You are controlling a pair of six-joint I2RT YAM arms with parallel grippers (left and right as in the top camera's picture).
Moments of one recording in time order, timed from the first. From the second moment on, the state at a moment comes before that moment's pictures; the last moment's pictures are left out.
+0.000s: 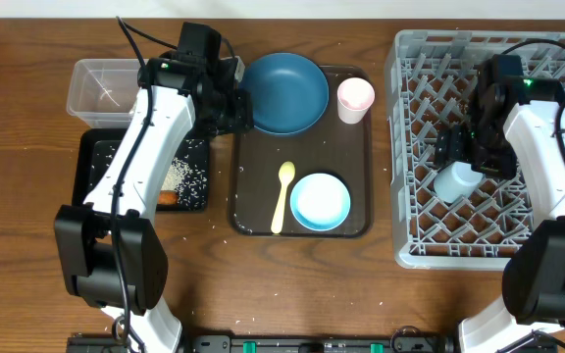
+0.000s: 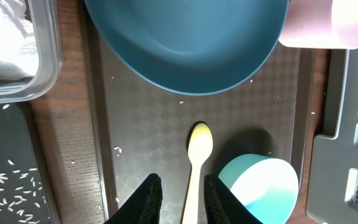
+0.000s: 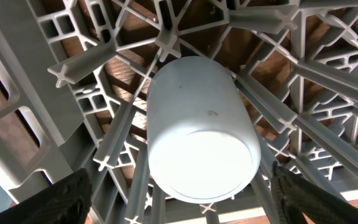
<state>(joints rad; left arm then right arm) -0.19 1.86 1.63 -1.02 0.33 -0.23 -0.06 1.80 1.50 -1.26 0.03 0.21</state>
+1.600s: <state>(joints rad) -0.55 2.27 1.91 -0.60 0.11 -0.20 -0.02 1.78 1.73 -1.40 -0.01 0.18</state>
